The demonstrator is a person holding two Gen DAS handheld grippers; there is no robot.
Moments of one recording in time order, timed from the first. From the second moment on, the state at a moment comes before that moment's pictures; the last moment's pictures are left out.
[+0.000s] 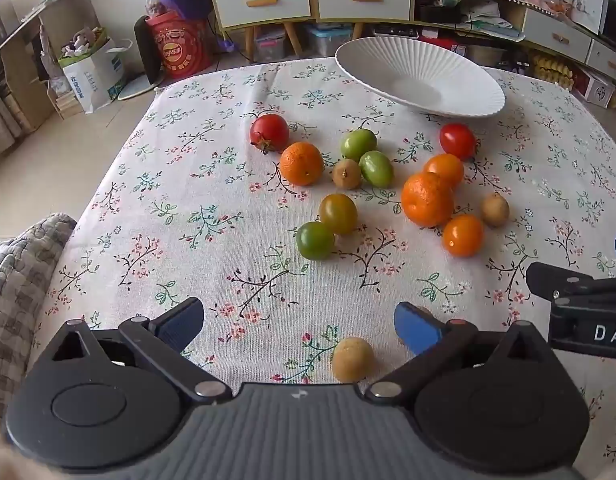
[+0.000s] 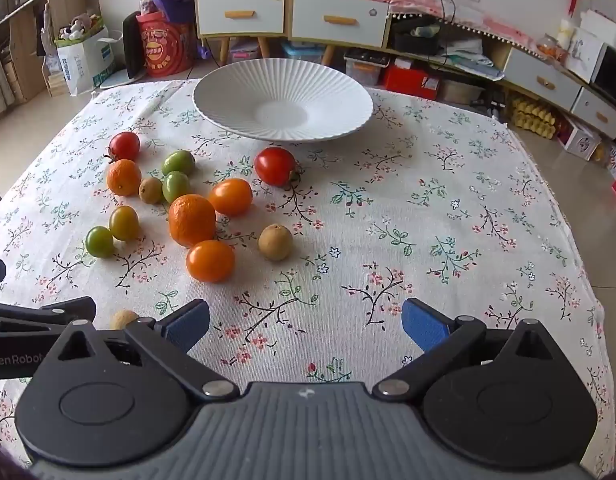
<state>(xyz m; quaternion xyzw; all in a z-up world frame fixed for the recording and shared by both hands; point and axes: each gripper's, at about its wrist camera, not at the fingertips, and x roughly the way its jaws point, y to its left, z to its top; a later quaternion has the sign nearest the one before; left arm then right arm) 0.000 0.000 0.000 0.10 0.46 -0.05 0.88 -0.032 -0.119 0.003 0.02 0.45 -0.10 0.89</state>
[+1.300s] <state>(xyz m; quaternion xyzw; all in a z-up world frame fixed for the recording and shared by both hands) 0.000 0.002 -0.002 0.10 0.46 -0.05 0.88 -0.030 -0.113 0.003 0.02 0.45 -0.09 0.89</state>
